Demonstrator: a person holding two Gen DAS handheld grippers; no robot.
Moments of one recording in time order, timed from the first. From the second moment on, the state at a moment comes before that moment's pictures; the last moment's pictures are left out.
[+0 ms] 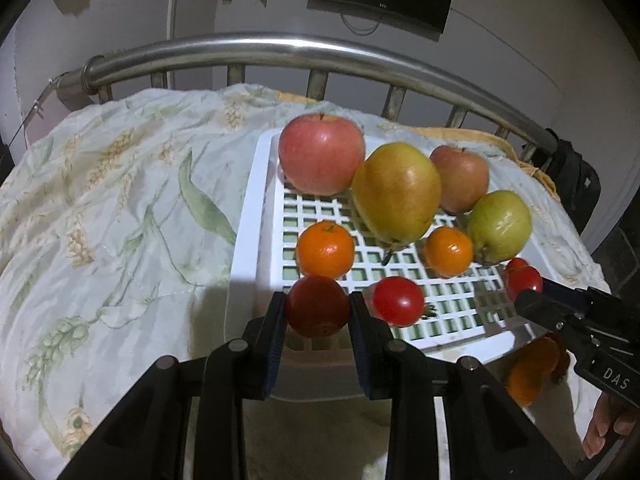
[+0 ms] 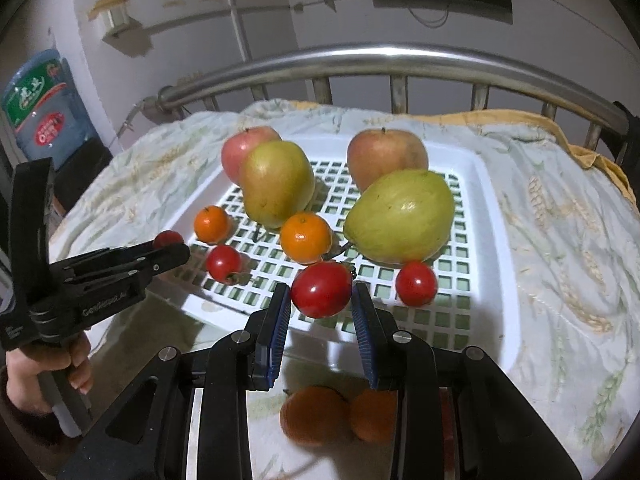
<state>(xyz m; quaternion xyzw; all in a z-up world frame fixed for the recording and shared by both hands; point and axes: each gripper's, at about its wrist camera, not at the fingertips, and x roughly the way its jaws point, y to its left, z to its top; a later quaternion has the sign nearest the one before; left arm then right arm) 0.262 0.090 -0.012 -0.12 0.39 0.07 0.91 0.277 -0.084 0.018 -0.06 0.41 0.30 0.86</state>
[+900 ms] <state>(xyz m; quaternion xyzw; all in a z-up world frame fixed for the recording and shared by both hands) 0.212 0.068 0.051 -0.12 0.28 0.06 0.95 0.236 -0.125 0.055 -0.03 0.33 0.28 0.90</state>
